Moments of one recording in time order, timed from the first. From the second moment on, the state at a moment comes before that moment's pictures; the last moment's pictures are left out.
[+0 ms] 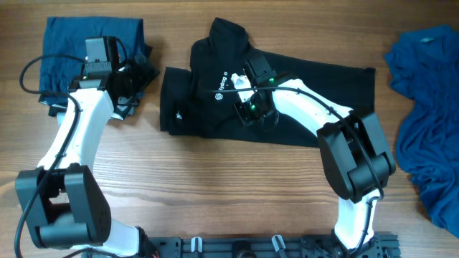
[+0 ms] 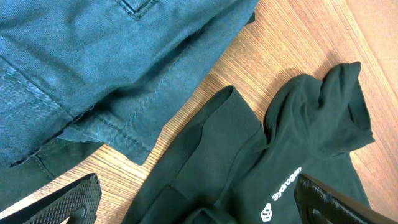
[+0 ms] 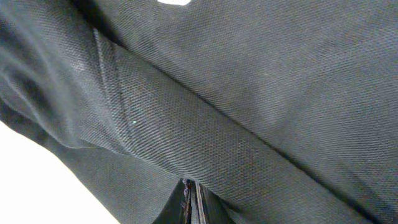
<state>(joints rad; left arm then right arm) 0.06 1.69 1.22 -0.54 0.16 -0.71 0.48 2.06 1.38 -0.64 -0.32 0.00</state>
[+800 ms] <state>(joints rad) 0.06 1.69 1.22 -0.54 0.16 -0.71 0.46 2.08 1.43 -0.39 -0.06 -0.08</state>
